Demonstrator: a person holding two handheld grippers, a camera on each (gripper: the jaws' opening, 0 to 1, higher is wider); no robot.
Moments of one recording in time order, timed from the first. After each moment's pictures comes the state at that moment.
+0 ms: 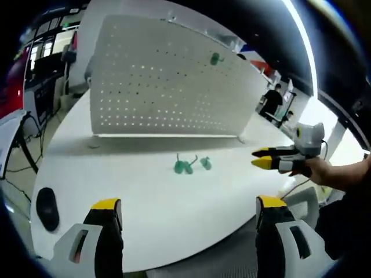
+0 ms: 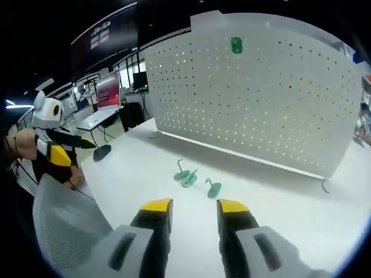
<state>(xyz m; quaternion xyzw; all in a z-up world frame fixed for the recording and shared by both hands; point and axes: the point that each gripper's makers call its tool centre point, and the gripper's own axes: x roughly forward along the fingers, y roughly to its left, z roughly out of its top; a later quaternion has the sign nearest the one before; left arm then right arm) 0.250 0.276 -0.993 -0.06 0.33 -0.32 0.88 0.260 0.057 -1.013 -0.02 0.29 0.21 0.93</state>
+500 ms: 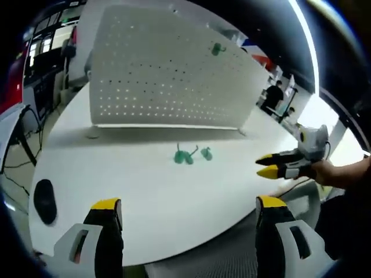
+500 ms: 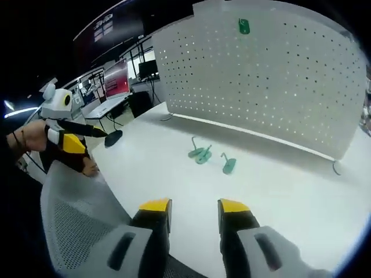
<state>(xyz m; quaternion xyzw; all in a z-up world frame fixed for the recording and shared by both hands) 0.242 0.278 -1.009 -0.06 0.36 -0.32 0.88 0.223 0.068 -1.040 -0.01 0.34 0.25 0.91</state>
